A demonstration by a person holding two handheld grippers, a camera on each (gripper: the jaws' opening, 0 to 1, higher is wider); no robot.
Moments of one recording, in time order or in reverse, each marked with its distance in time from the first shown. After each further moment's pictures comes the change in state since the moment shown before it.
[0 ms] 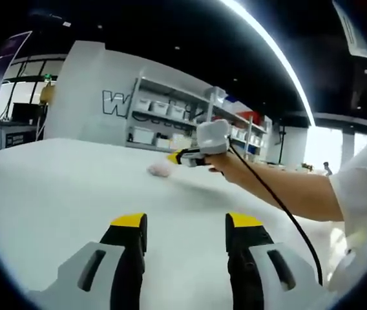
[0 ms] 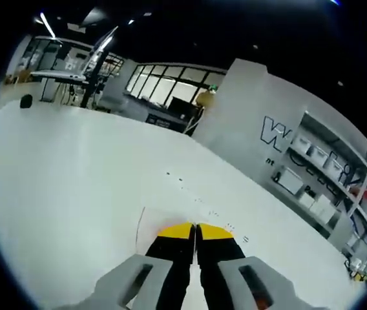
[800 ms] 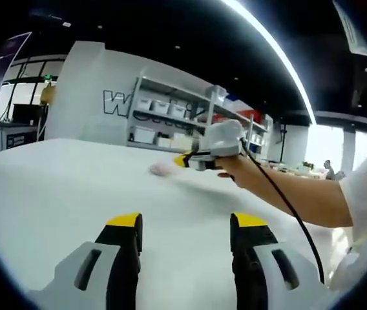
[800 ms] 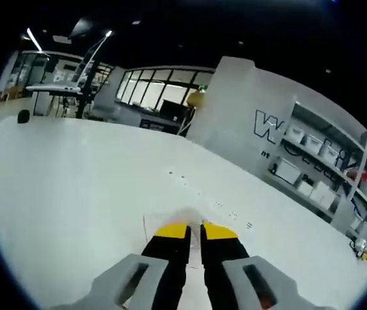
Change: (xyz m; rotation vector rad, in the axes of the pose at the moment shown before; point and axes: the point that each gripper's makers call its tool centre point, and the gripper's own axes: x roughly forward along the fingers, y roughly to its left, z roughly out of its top) left arm 0.000 0.001 -0.002 0.009 0.008 0.006; right arm -0.047 0.025 -0.005 0.094 -0.006 -0.034
